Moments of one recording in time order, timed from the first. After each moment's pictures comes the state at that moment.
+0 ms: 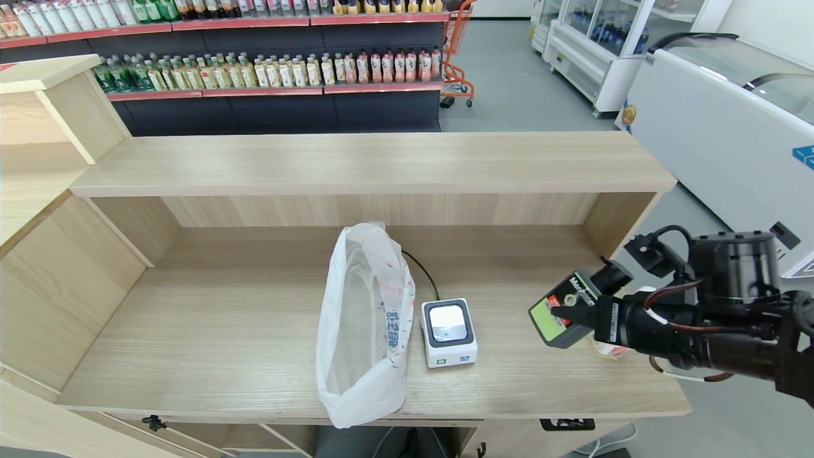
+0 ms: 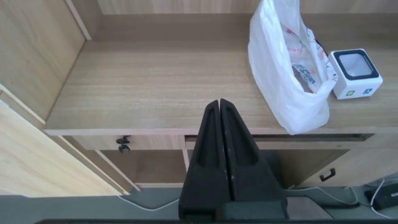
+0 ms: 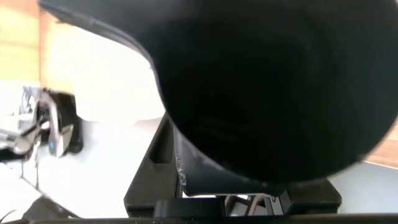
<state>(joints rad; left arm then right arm) 0.00 0.00 0.00 0.00 -0.03 0.01 0.30 1.61 -0.59 -0.54 0.27 0.38</state>
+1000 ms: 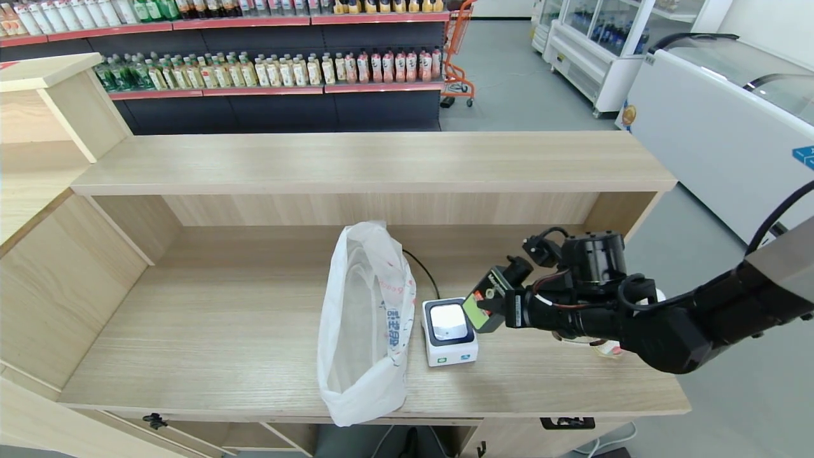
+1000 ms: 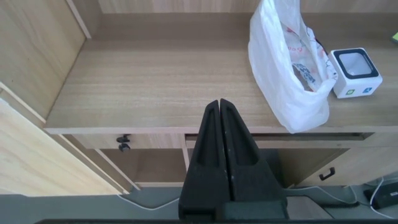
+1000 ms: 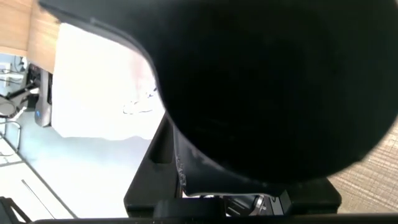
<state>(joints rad) 0.00 0.00 0.00 0.00 -0.03 0.01 0.41 2.00 -0.87 -0.64 0.31 0.27</state>
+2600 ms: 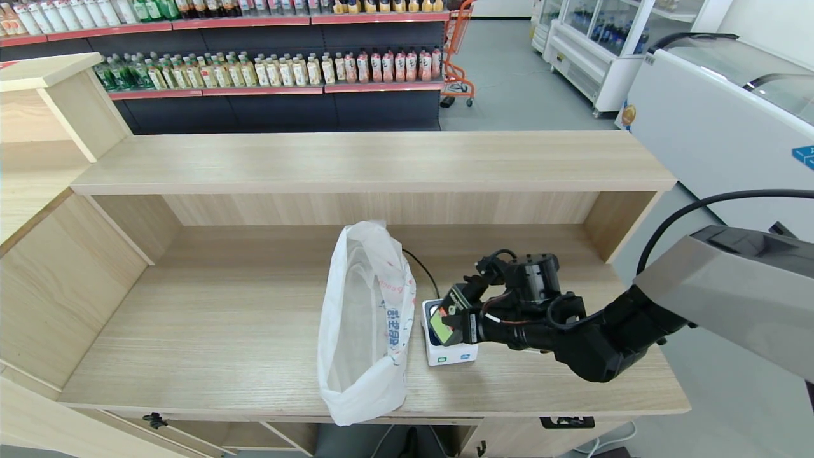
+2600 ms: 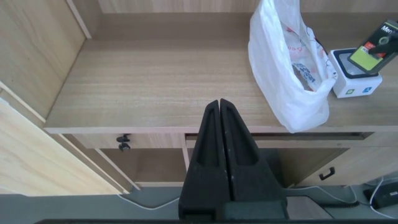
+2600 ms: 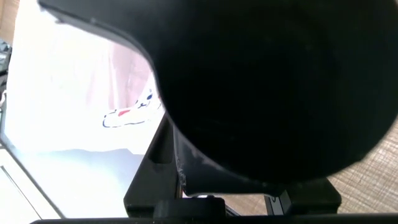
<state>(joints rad) 0.00 0.00 0.00 0.00 -0.03 0.01 0.50 2.22 -1.00 -0.73 0.26 0.24</state>
